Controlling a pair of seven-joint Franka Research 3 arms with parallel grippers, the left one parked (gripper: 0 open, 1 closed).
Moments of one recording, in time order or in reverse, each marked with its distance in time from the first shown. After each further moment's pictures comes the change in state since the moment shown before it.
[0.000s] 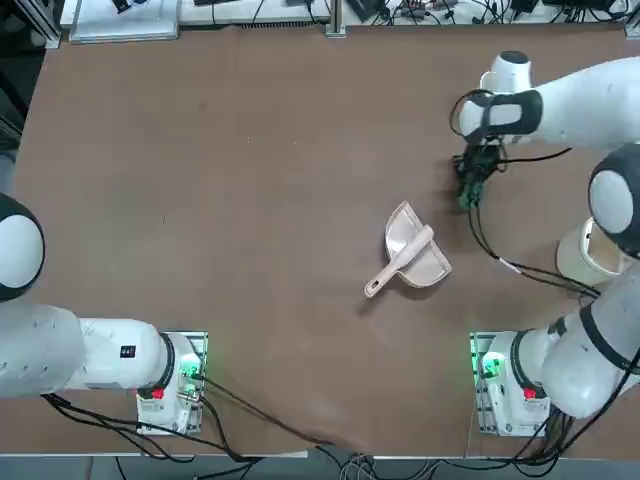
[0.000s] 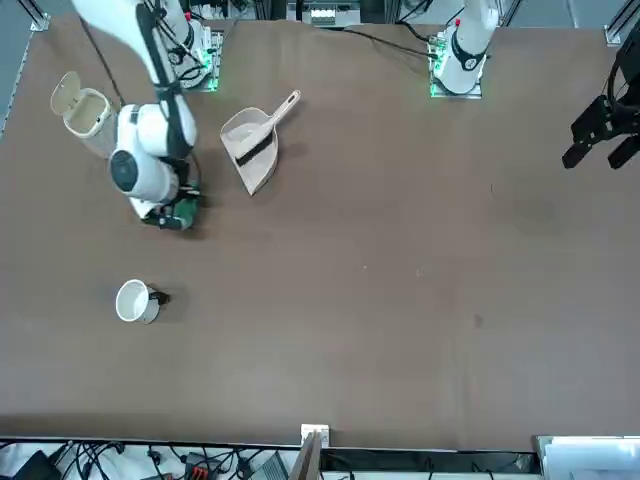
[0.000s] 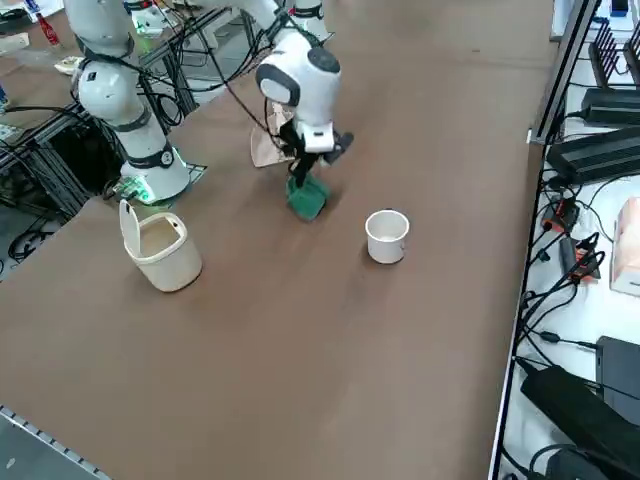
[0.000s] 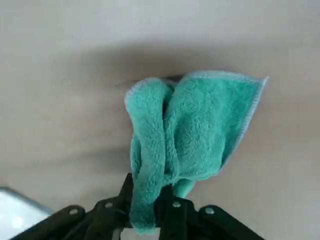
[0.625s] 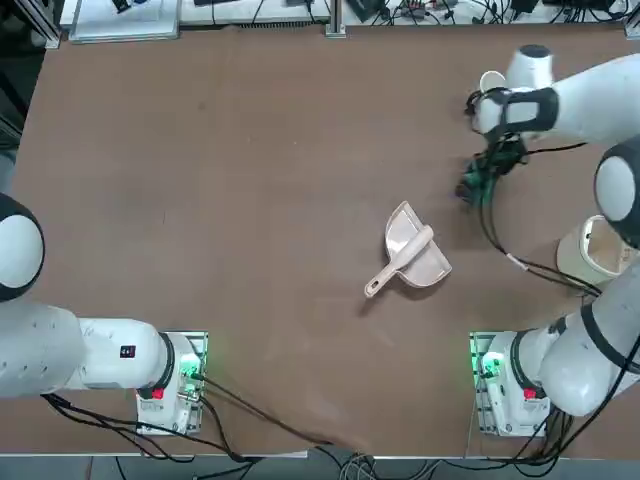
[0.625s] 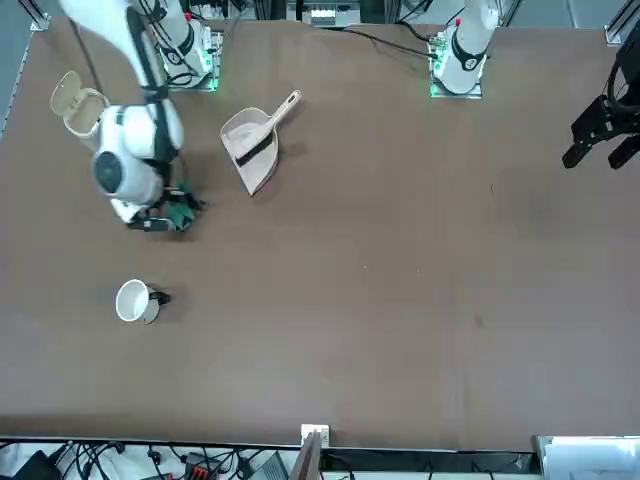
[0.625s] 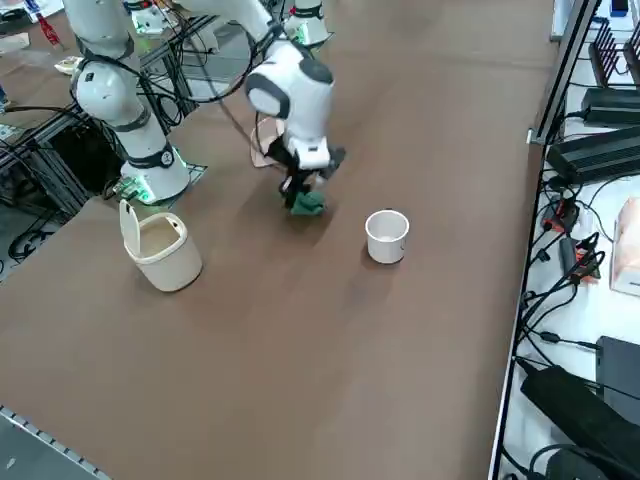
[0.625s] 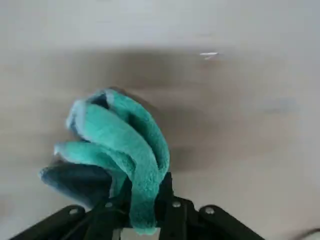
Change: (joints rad) arm -0.165 0.001 -0.095 0.001 -0.215 0.003 -0.259
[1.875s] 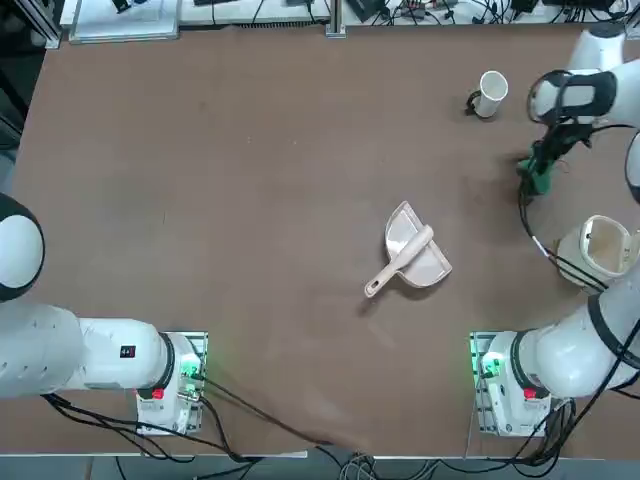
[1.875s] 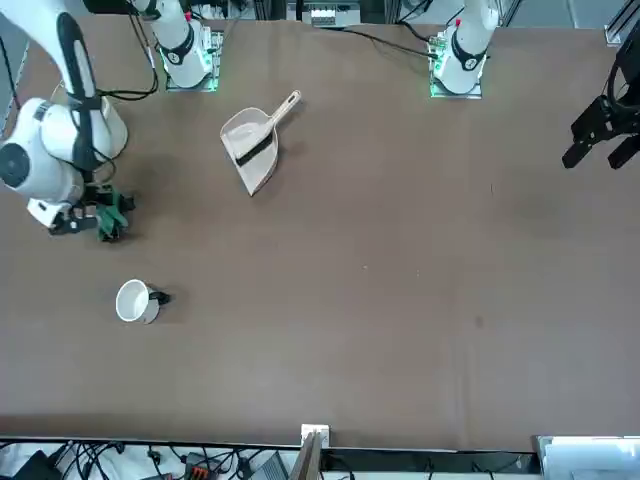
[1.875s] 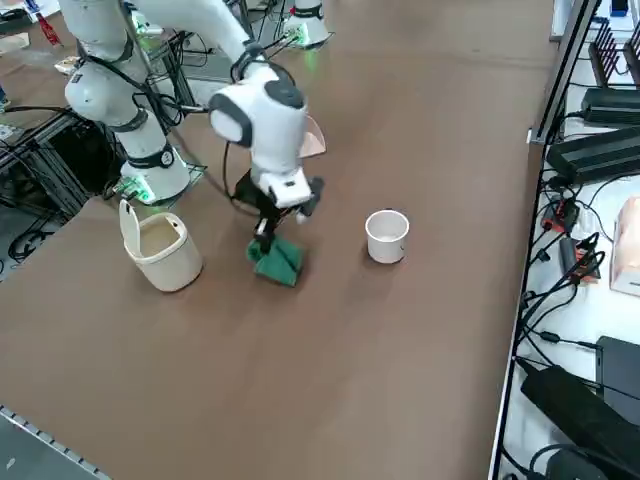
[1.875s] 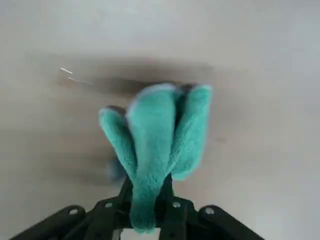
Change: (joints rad) arm -0.195 0.002 0.029 0.089 -0.153 -0.007 -0.142
